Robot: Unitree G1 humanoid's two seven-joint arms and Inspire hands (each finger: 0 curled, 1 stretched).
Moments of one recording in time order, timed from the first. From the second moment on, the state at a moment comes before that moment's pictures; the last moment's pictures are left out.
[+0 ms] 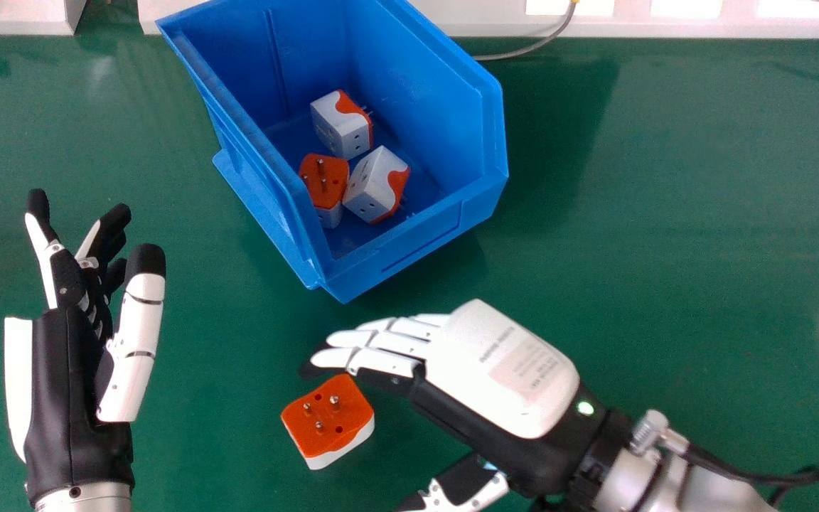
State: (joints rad) left arm 0.38 0.03 0.19 -0.18 0.06 -0.38 0.09; right arm -0.07 -0.43 0.46 0.03 -0.83 -0.62 -0.07
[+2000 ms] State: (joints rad) left arm 0.39 0.02 0.20 -0.23 0.02 -0.34 0.05; right arm -0.51 -0.23 0.73 0.67 -0.99 -0.51 -0.27
